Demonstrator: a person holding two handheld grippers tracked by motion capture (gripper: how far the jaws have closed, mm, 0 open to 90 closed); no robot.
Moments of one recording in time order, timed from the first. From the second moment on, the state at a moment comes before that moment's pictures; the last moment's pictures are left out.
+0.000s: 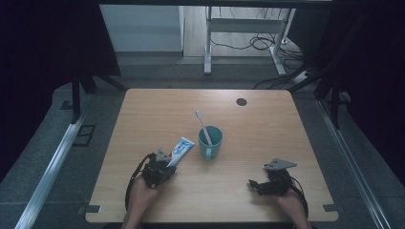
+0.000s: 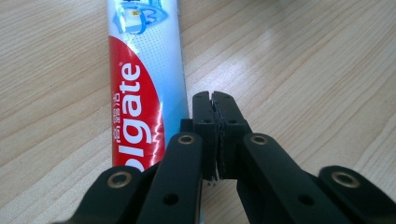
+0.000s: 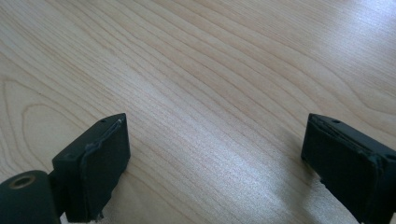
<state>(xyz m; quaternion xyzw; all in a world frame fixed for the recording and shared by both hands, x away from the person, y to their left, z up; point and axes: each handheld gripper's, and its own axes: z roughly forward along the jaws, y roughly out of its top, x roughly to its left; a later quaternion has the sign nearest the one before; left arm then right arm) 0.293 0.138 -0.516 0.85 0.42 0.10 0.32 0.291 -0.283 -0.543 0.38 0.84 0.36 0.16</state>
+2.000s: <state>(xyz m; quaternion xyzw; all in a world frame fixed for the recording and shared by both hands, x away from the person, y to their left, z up) 0.358 0.120 -0.494 0.90 0.43 0.03 0.12 0.291 -0.284 -0.543 0.38 0.84 0.36 0.16</state>
